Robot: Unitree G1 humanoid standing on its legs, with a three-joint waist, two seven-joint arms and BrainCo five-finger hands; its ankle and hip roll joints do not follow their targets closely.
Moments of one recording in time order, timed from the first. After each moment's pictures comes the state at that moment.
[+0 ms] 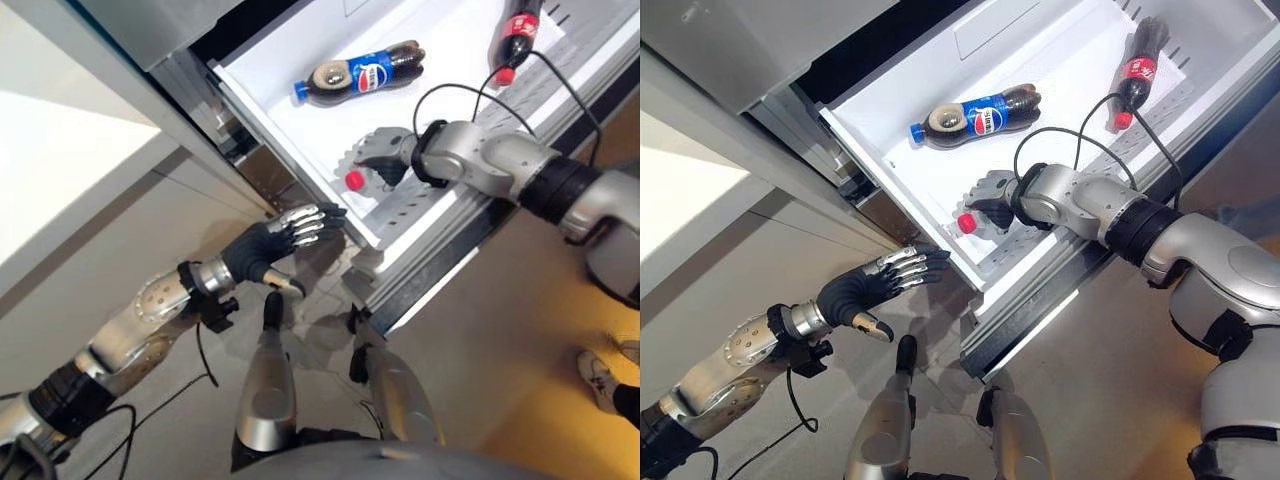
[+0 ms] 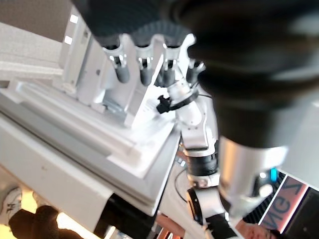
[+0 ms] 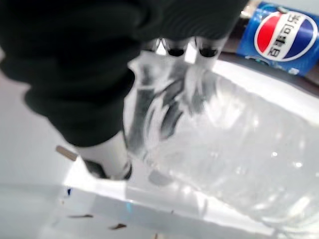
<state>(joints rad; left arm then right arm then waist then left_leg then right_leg) -0.18 0.98 -0.47 -0.33 -0.87 -0.21 -0.39 -1.42 -0.76 1.29 0.54 -0.46 -0.28 0.26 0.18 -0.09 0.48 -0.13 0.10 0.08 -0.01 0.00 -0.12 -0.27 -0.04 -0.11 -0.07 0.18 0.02</state>
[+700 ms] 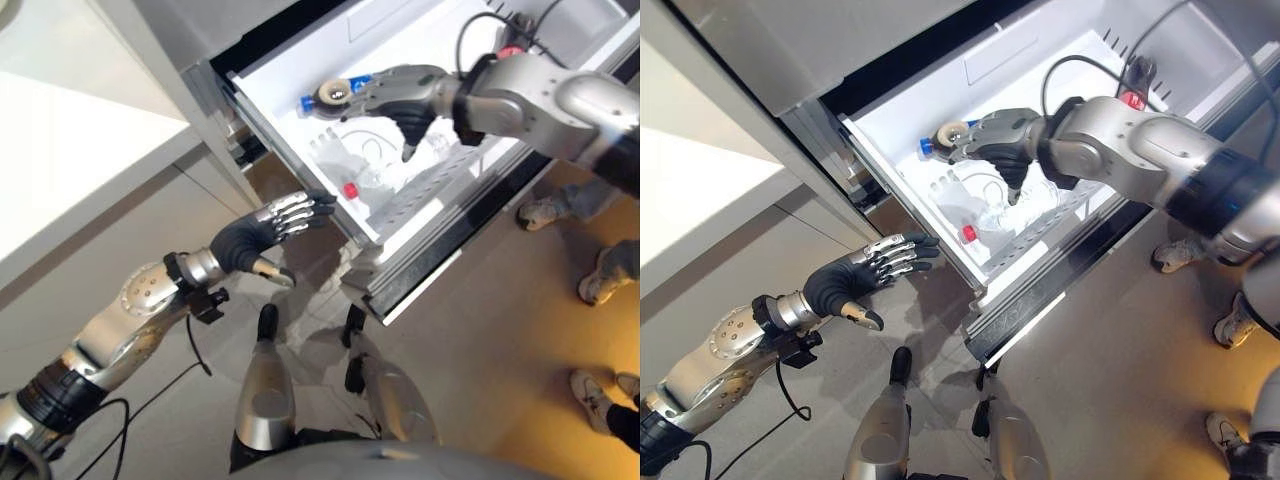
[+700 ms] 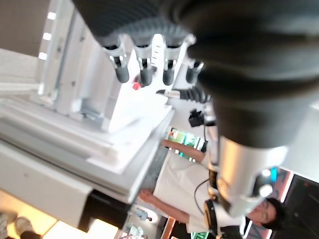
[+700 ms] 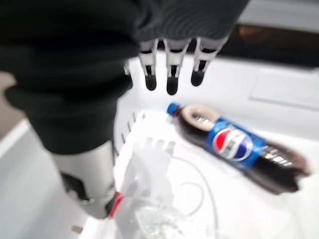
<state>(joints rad) -0.16 1.00 -0.36 -0.34 -0.87 -0.19 -0.42 -1.58 -1.15 1.26 0.11 -0.24 -0.28 0.27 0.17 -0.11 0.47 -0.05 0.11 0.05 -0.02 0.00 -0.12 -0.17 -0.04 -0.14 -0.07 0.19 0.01</state>
